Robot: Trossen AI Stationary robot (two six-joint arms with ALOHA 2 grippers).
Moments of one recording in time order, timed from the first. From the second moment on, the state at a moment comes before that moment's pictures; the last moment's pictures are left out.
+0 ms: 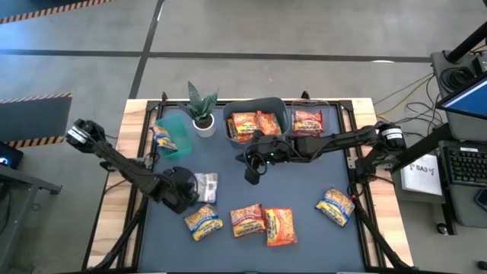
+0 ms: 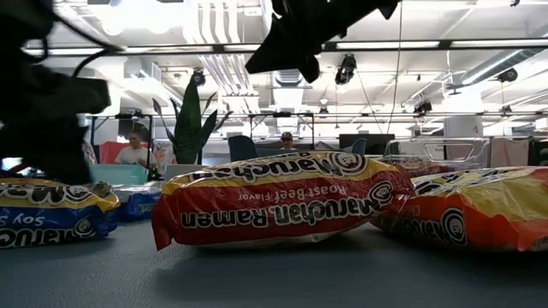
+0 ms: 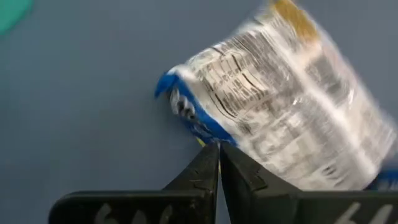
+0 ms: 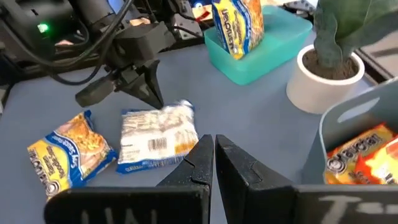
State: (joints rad) left arm -0.58 1.29 0.51 -0.54 -0.54 -1.46; right arm 0.02 1.67 1.24 -0.07 0.11 0.19
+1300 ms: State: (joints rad) left arm -0.47 1.12 0.39 -0.26 -0.41 -1.54; right arm 0.09 1.94 1.23 0.04 0.04 0.60
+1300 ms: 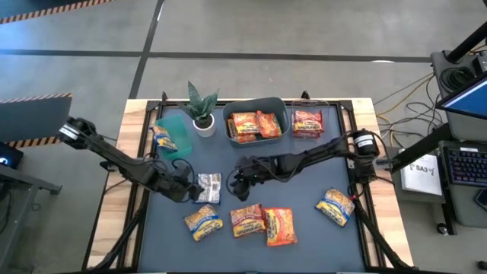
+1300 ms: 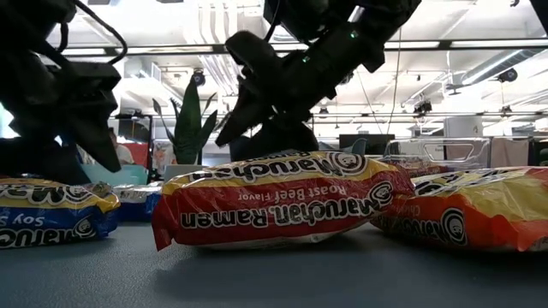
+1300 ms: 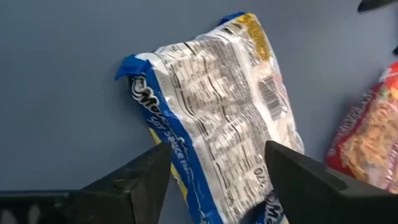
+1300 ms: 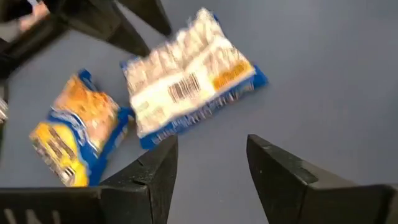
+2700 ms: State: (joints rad) left arm -0.48 1.29 0.39 -0.12 -0.51 -1.53; right arm 0.10 2.25 1.53 -0.02 0.09 0.45
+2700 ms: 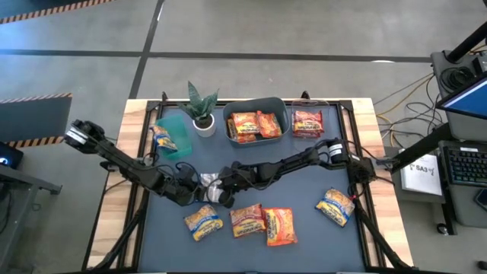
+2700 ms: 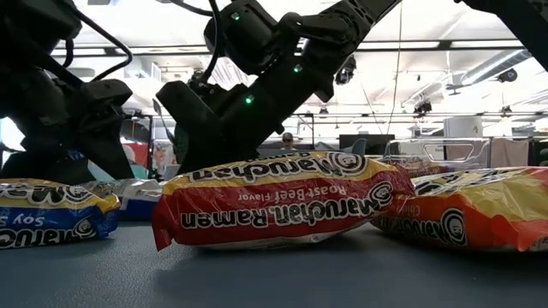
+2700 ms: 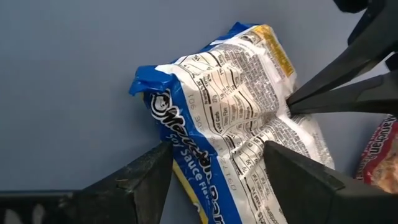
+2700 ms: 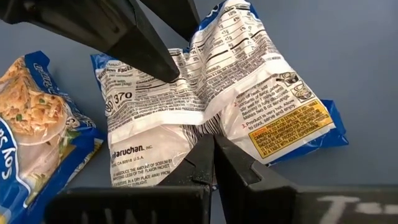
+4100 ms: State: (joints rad) left arm -0.48 1.26 0.40 -0.01 -0.58 -1.37; right arm 0.10 2.16 1.52 -0.11 0.06 0.43
